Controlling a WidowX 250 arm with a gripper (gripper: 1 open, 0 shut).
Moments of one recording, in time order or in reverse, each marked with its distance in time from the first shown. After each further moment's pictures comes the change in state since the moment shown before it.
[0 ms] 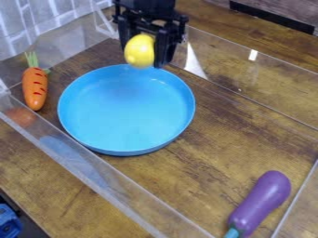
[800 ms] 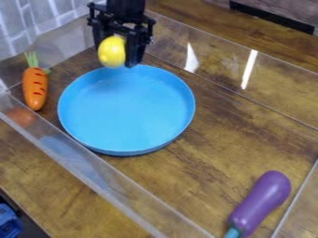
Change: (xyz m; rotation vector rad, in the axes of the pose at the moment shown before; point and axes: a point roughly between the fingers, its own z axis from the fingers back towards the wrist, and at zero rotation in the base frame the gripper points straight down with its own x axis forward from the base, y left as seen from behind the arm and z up) arm -0.009 0.031 -0.029 0.007 0.103 0.103
